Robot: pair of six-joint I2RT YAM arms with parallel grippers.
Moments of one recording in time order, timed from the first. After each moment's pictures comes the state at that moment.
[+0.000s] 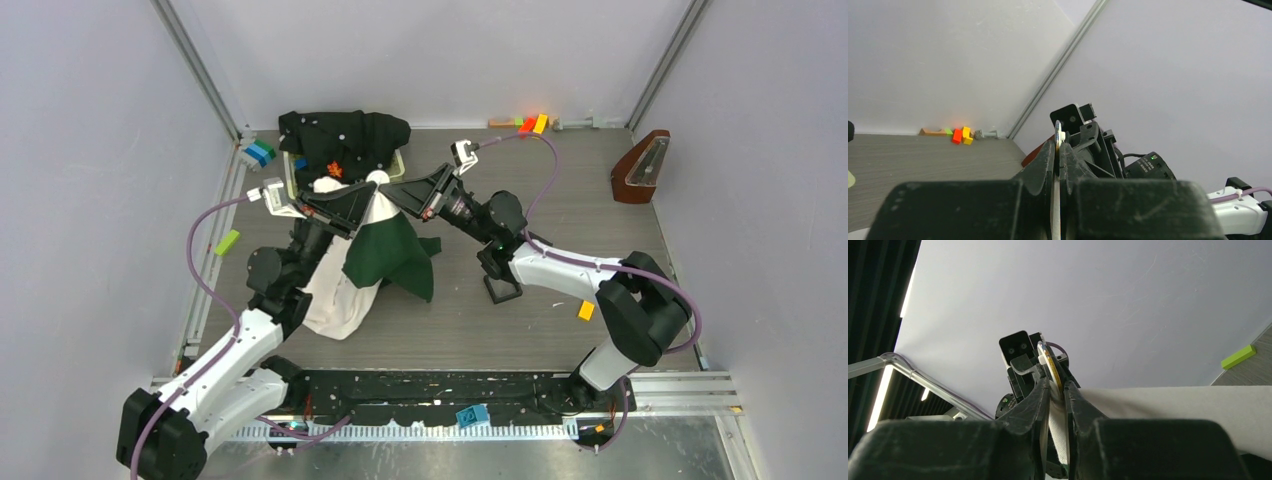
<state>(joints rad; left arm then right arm) -0.49 0.86 0.52 0.87 0.11 -0.78 0.77 1.58 0.94 1.13 -0.32 1.32</state>
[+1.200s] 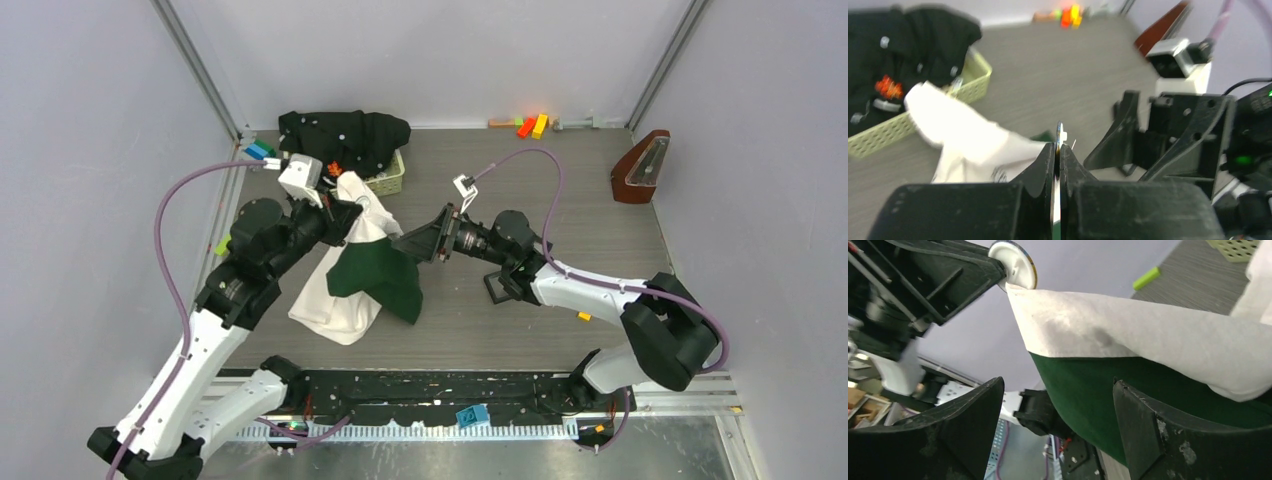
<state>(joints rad) -0.50 0.80 0.99 -0.28 0.08 -0.30 0.74 1.42 0.73 0.87 -0.51 0.97</state>
